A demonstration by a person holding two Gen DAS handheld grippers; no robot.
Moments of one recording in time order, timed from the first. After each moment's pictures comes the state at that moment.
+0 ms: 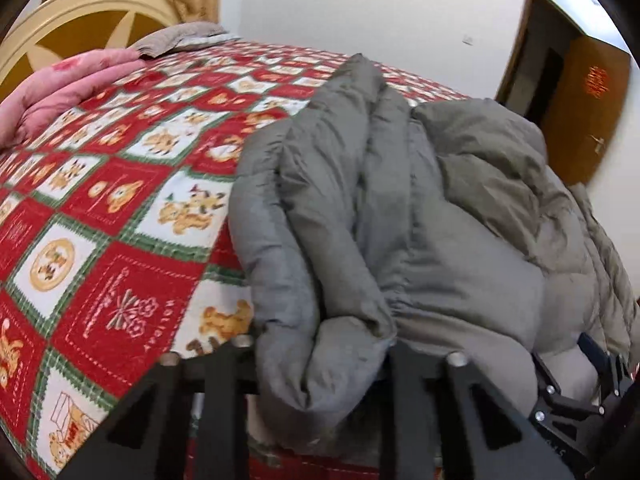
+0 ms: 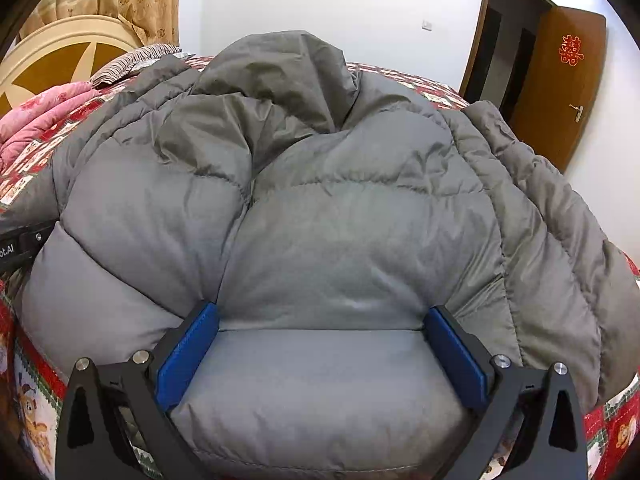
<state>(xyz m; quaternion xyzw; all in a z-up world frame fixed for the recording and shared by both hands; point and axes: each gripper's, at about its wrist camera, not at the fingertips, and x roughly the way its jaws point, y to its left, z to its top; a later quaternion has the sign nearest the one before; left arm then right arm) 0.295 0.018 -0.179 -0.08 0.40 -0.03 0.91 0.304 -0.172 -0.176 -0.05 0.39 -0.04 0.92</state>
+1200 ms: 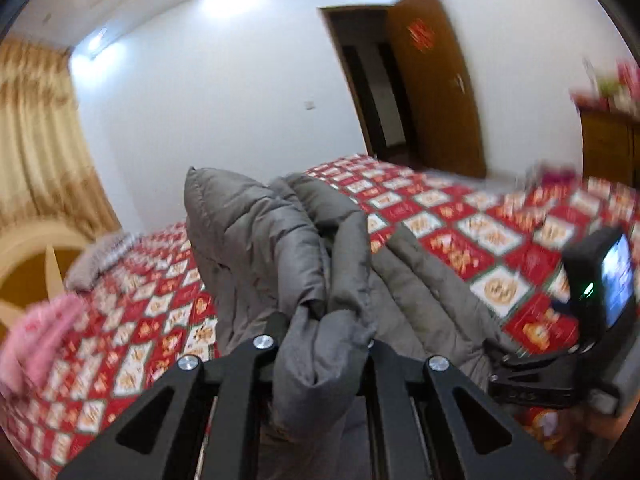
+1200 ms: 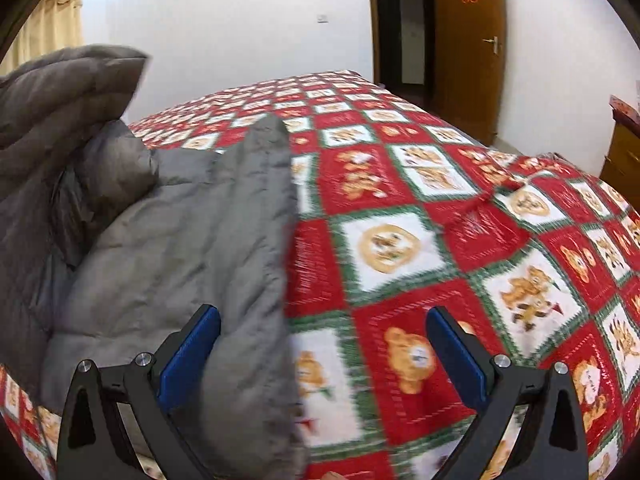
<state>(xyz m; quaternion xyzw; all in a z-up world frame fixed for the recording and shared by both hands) 0.207 -0.153 -0.062 0.20 0.17 -0.18 0.95 0.235 -0.310 -0.136 0.09 0.37 -0.14 0.92</state>
